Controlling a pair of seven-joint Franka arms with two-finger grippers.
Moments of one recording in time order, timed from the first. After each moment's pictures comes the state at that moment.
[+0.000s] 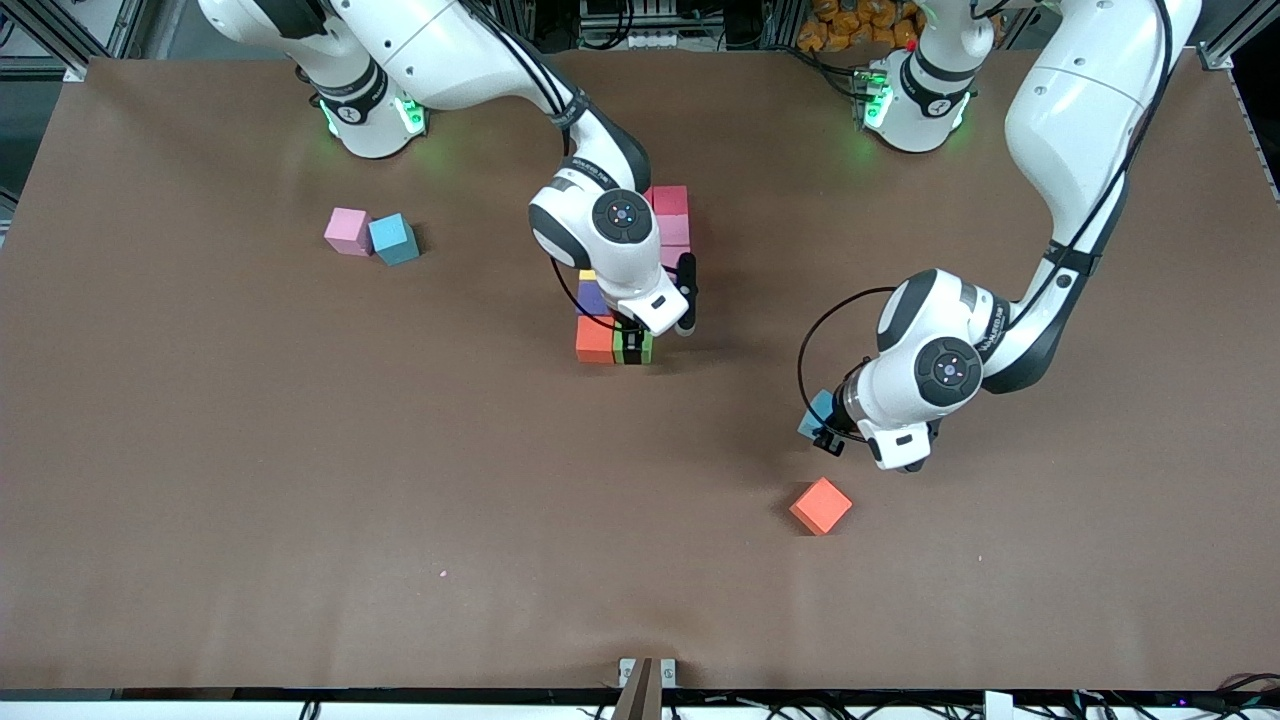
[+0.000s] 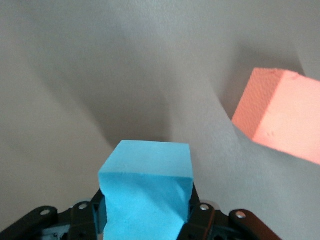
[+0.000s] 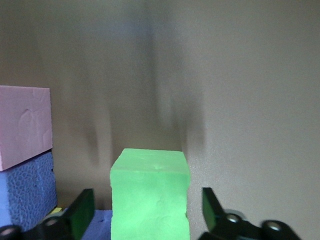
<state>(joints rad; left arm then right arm) 0.04 0.65 -0.46 -1.67 0.17 2.19 -1.54 0.71 0.68 0.14 -1.64 -0.13 2.34 -0.63</state>
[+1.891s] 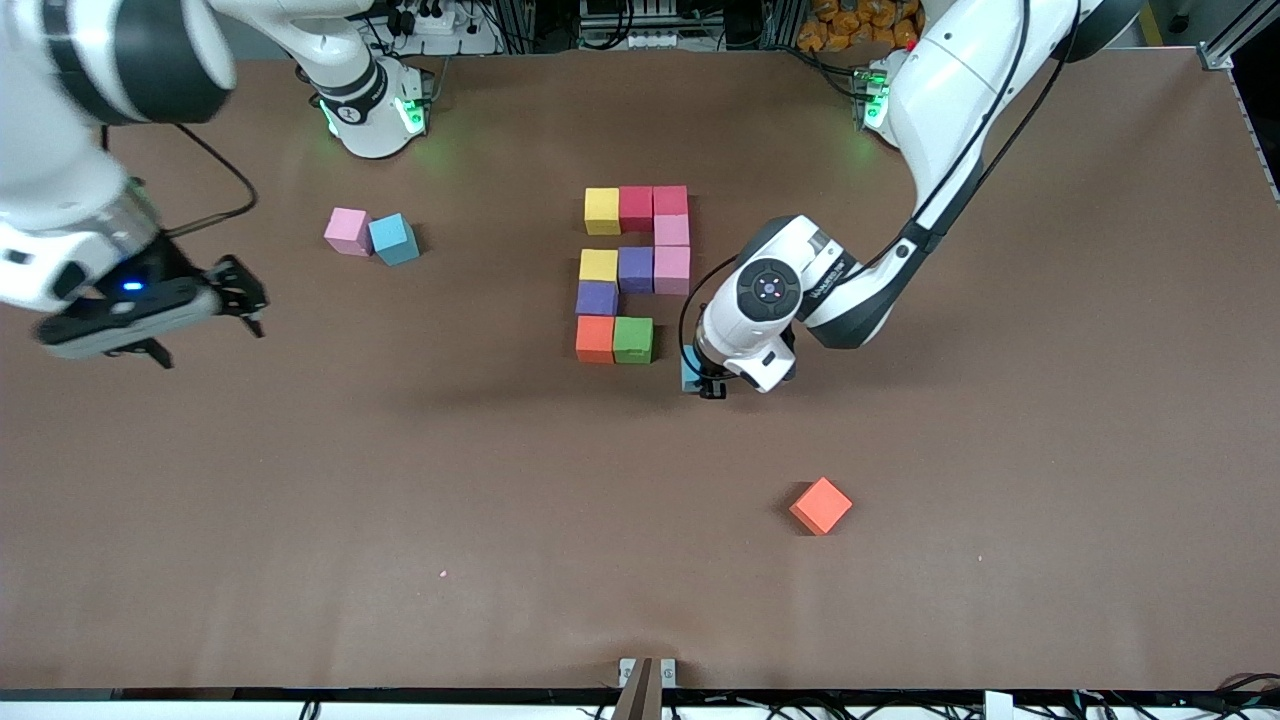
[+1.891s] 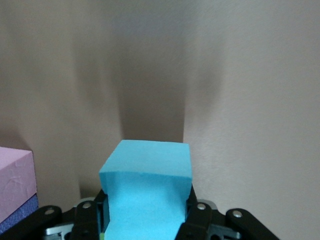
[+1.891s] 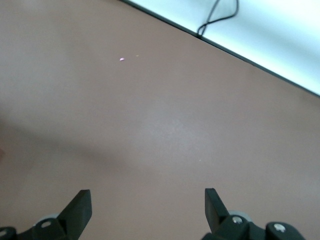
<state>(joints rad) -0.25 0.69 -0.48 -1.69 0.17 2.33 -2.37 -0.02 -0.02 0.11 -1.79 -0.06 1.99 -0.26</state>
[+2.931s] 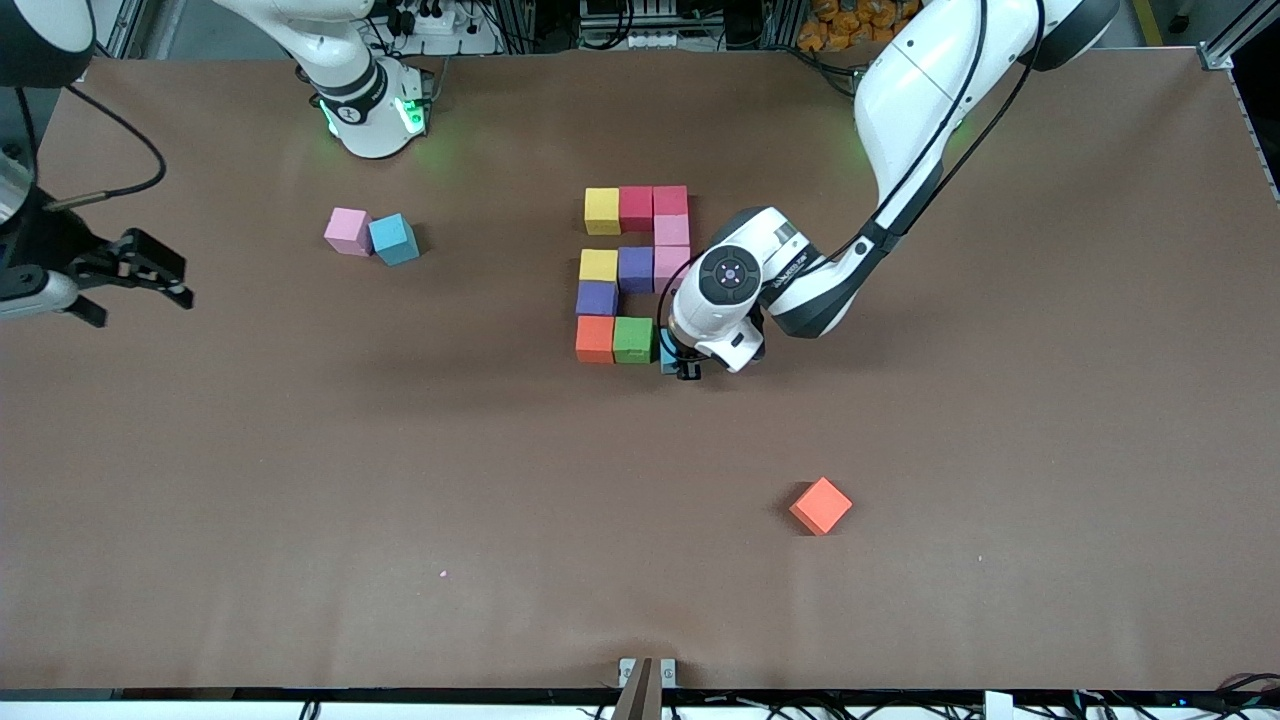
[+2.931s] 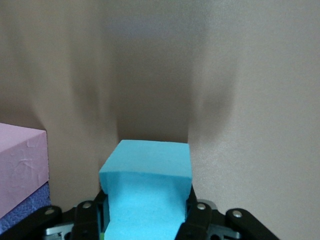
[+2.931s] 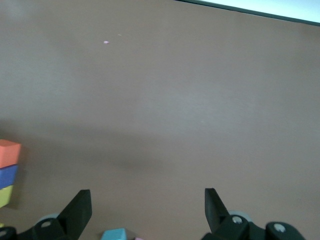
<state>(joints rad) -0.31 0.72 -0.47 -1.70 0.17 2.37 -2.46 -0.14 -0.02 0.11 -1.71 0.02 1.79 -0.22</state>
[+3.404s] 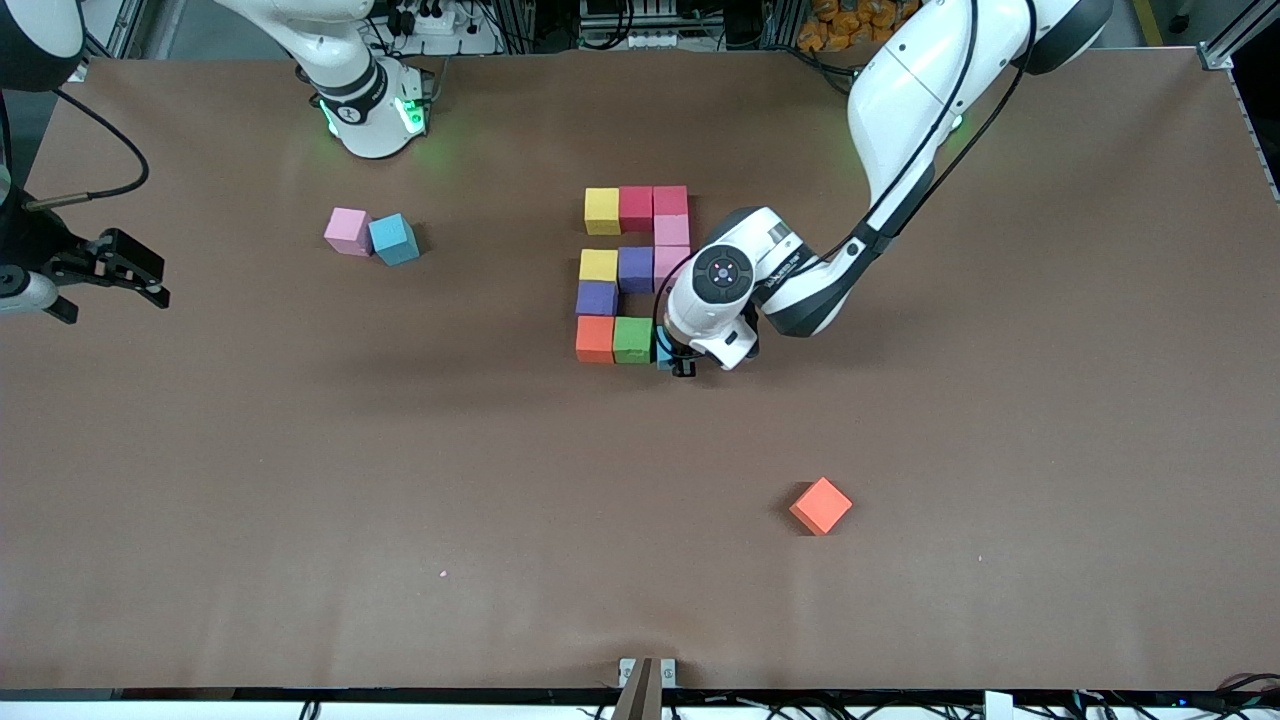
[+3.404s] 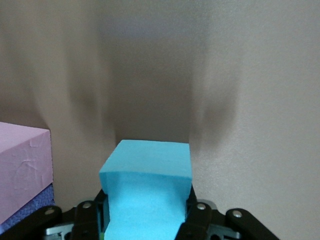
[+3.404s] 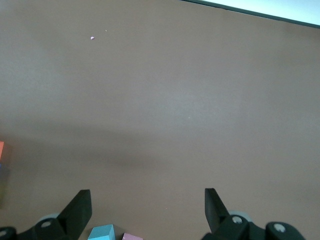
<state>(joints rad) -0.33 0.74 -0.47 -1.70 0.17 2.37 -2.46 -0.15 -0.02 0.11 -1.69 -0.01 1.77 -0.22</state>
